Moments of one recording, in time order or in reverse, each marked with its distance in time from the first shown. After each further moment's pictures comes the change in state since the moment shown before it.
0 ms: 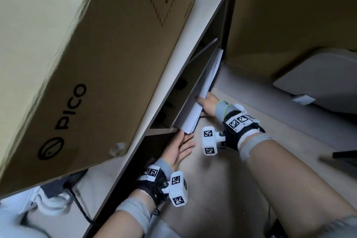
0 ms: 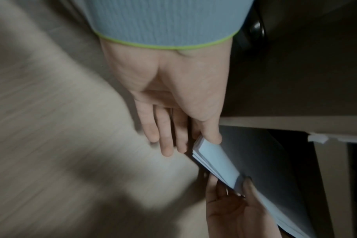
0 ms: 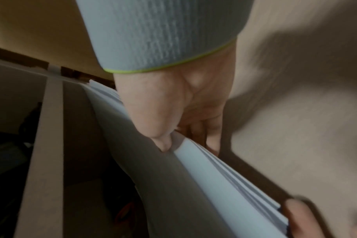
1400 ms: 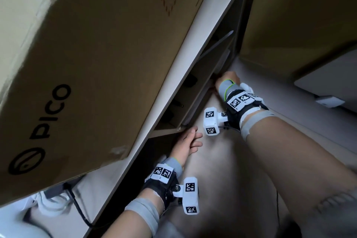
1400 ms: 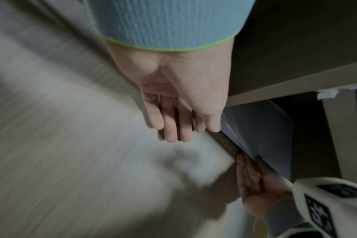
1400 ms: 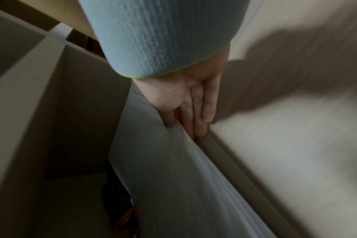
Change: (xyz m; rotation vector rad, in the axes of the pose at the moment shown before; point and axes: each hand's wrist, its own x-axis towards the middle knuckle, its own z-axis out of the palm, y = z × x) left_hand 0.015 -0.003 0.008 0.055 0.118 0.151; right_hand 0.051 -0.046 -0.016 -0.189 0.433 0.154
